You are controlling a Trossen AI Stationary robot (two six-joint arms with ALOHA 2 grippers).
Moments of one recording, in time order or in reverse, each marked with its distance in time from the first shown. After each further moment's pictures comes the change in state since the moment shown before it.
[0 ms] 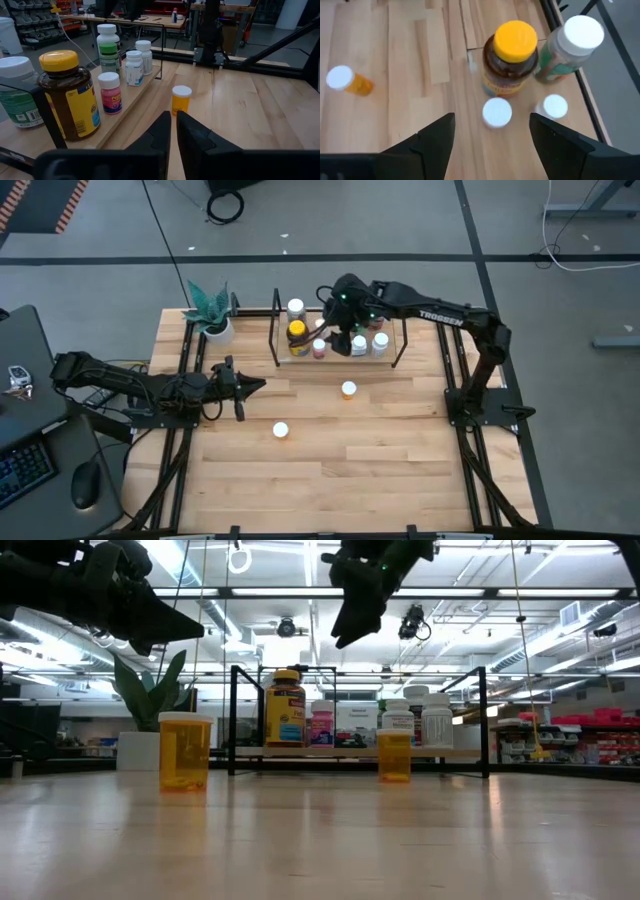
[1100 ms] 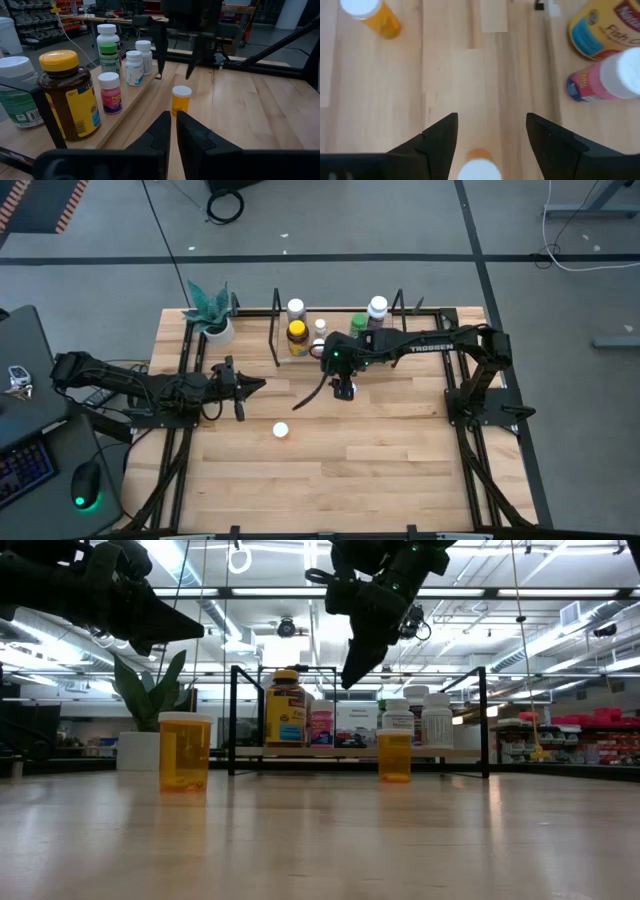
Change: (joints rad) left arm 0.000 0.000 0.000 0.000 0.000 0.000; right arm 0.237 -0.010 -0.309 0.149 0.105 0.083
